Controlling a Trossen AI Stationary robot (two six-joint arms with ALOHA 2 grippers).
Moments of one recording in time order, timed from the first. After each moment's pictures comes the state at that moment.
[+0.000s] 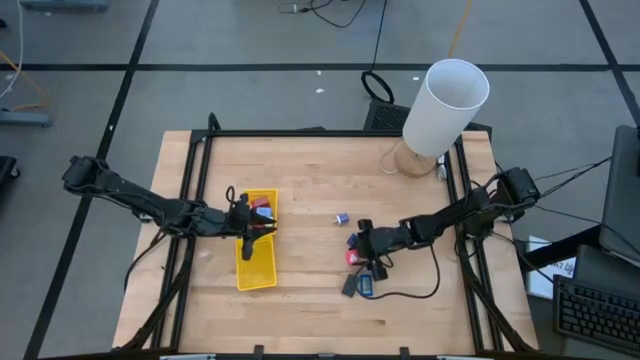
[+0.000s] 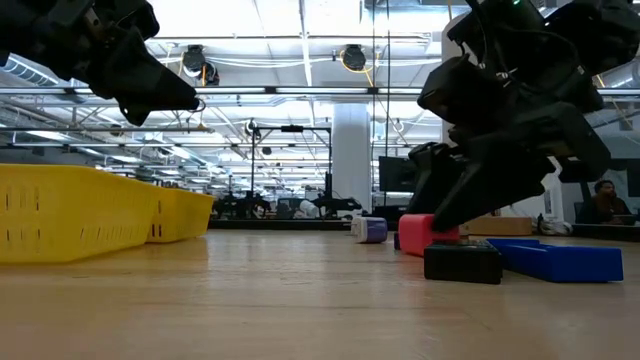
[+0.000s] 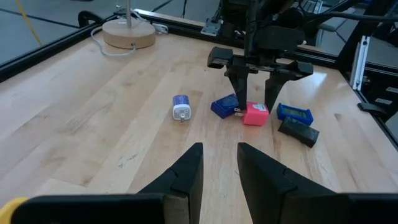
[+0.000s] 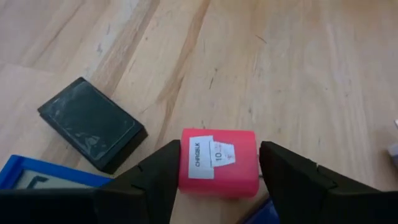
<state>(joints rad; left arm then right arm) -0.31 0.91 0.32 0.25 -0.39 -0.32 0.24 1.64 0.59 0.35 0.00 0.00</state>
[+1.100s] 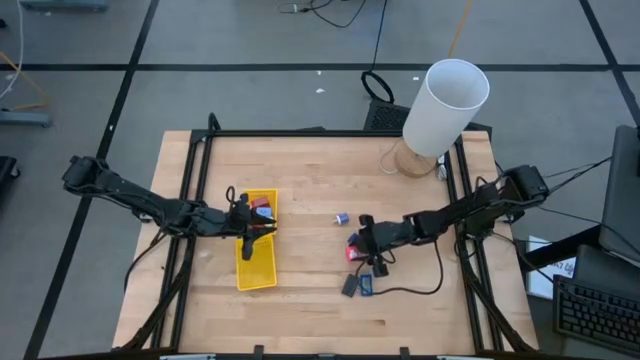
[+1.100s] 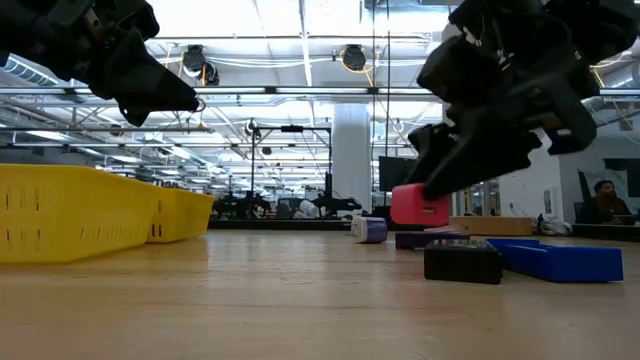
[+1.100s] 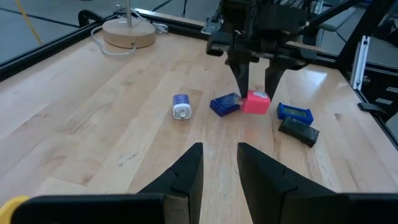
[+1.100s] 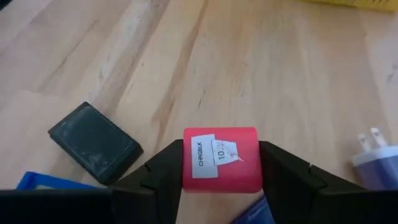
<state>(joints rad) -0.31 0.91 0.32 0.24 -0.39 -0.32 0.22 1.55 0.59 0.32 0.00 -0.01</state>
